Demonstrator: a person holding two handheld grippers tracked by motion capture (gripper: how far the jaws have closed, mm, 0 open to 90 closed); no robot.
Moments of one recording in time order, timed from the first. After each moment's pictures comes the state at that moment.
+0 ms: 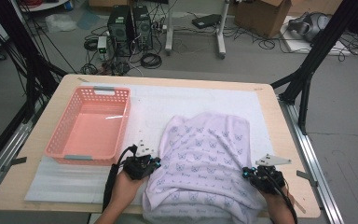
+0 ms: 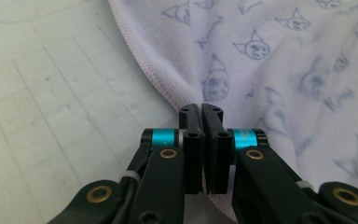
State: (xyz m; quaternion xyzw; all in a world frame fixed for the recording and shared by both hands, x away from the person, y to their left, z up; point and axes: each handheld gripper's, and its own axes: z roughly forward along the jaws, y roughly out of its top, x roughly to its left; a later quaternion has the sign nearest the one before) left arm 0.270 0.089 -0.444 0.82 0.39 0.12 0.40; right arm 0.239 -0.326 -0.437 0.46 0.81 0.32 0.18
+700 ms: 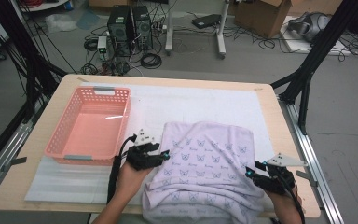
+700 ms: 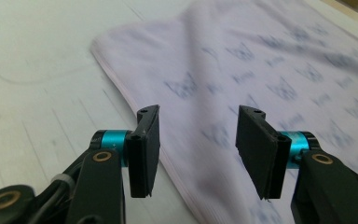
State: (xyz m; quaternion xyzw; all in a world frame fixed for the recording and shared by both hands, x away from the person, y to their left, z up) left arm 0.312 0.073 -0.423 0.77 0.42 0.14 0.46; right arm 0.240 -0.343 -0.421 0.47 0.77 0.38 0.20
